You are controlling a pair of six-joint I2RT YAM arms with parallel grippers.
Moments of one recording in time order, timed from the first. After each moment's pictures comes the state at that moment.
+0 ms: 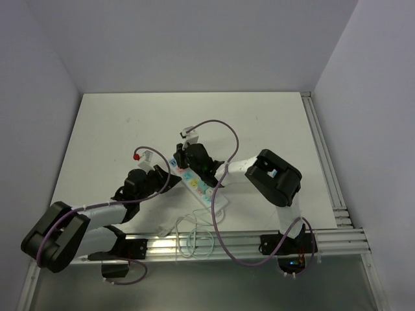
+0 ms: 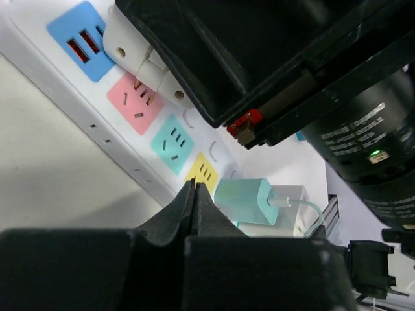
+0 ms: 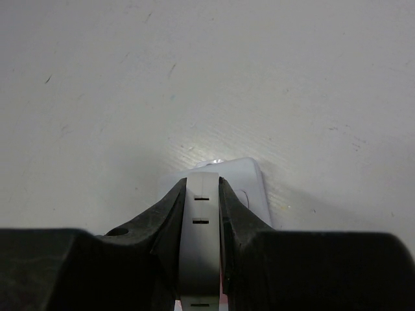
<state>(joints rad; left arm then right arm) -0.52 1.18 0.18 0.68 0.19 -0.93 0.91 1.98 1.03 0.58 0.25 0.37</state>
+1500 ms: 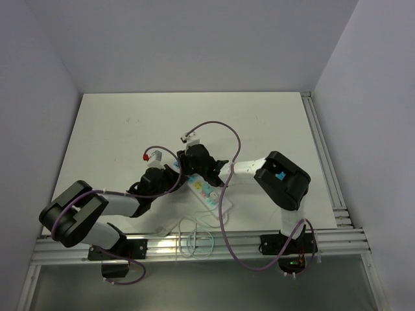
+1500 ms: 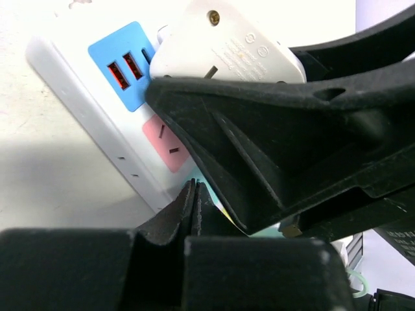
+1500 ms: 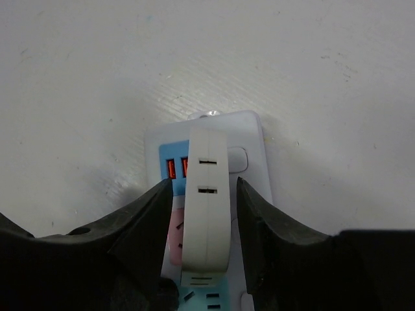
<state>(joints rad) -0.68 1.44 0.28 0.74 -0.06 -1.01 0.91 1.89 1.01 0.33 0.21 0.36</state>
